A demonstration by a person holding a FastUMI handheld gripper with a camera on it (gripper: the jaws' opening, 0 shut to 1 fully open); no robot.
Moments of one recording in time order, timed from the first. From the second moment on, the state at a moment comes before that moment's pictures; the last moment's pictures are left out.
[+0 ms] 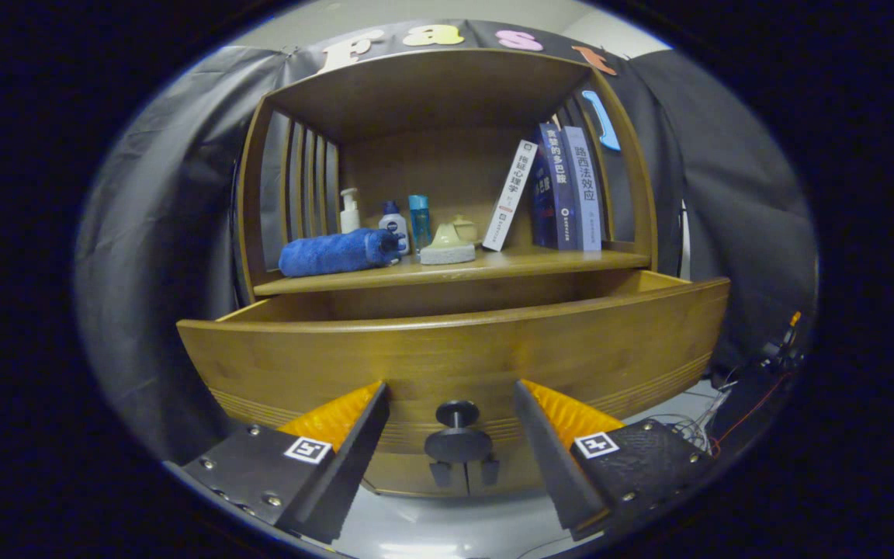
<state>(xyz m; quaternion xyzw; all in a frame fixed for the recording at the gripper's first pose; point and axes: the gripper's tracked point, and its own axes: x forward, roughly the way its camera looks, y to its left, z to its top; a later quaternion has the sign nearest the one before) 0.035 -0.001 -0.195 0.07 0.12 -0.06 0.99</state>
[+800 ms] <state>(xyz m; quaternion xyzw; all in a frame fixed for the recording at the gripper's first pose) 0.044 0.002 -0.196 0.08 0.13 -0.07 0.99</state>
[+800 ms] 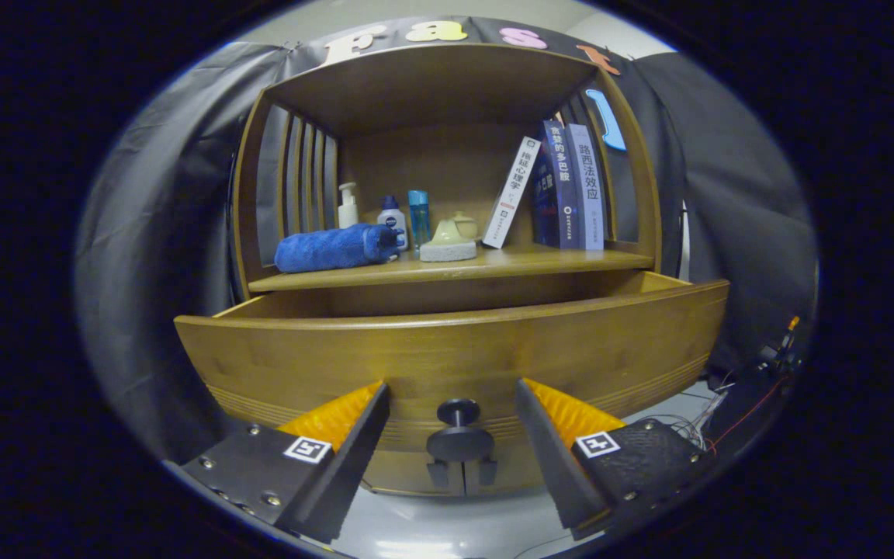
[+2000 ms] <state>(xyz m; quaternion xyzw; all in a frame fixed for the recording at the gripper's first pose) 0.124 0.003 -0.203 0.07 0.13 -0.08 0.98</state>
